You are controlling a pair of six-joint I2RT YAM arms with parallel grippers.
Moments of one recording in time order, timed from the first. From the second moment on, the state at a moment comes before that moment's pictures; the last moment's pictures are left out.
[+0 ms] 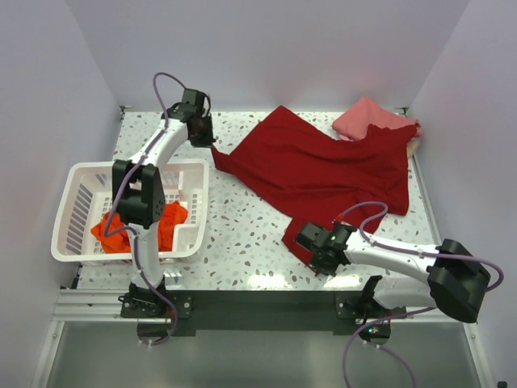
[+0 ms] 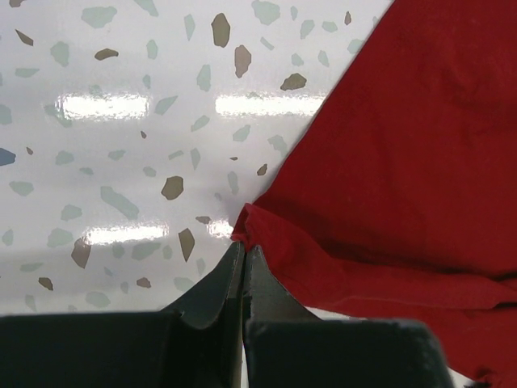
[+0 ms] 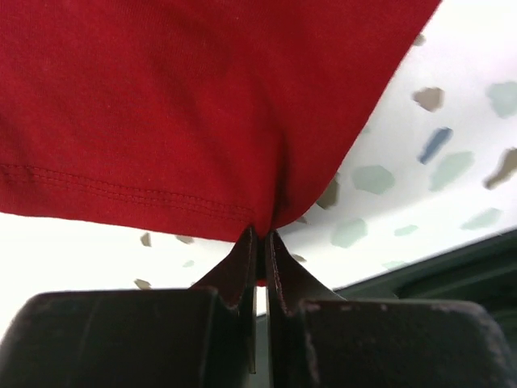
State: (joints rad) left arm -0.21 2.09 1.85 -0.70 0.03 -0.31; right arm 0.96 1.22 0.60 -0.86 0.29 1.51
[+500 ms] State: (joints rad) left arm -0.21 2.01 1.79 -0.67 0.05 -0.31; right arm 0.96 1.10 0.78 -1.15 0.20 1.44
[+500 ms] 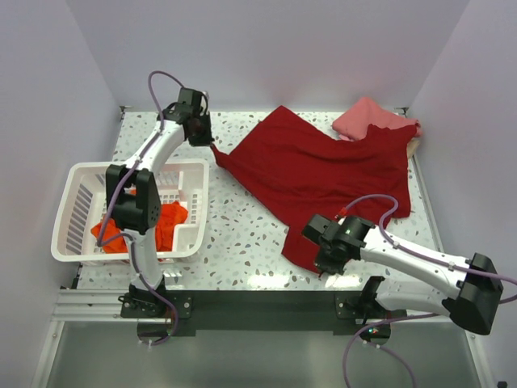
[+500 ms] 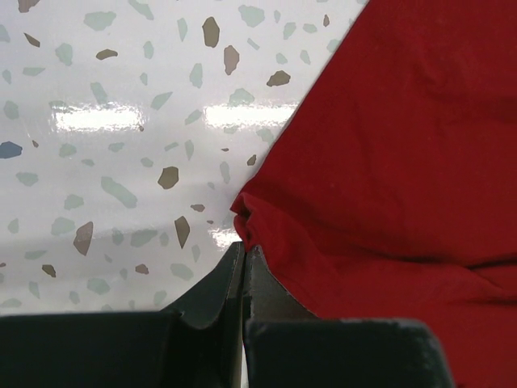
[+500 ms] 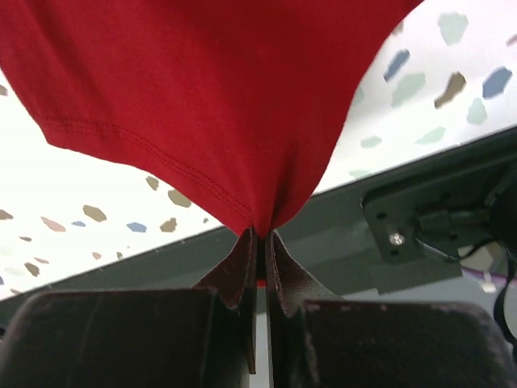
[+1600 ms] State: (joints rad) left arm -0.23 2.10 1.95 -0.69 0.04 -0.28; right arm 0.56 1.04 1.01 -1.25 0.27 1.25
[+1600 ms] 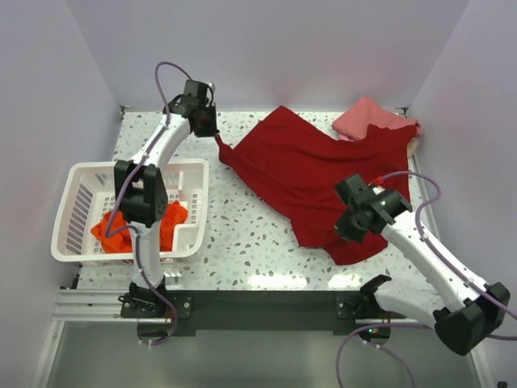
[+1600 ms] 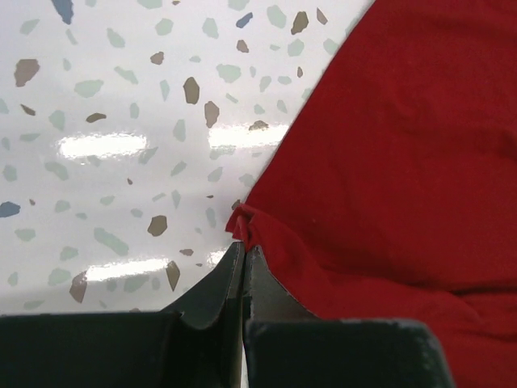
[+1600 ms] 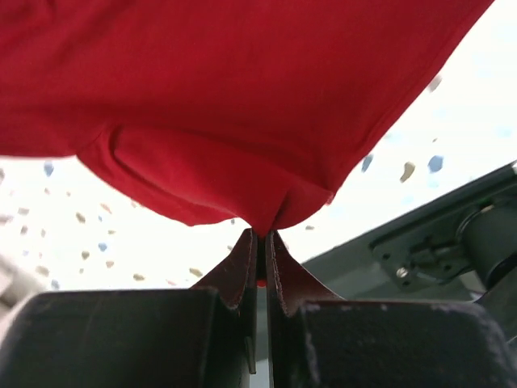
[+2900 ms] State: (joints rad) left arm -0.38 2.39 2.24 -0.66 0.01 -0.33; right arm -0.18 1.51 1.23 -1.05 0.24 0.62
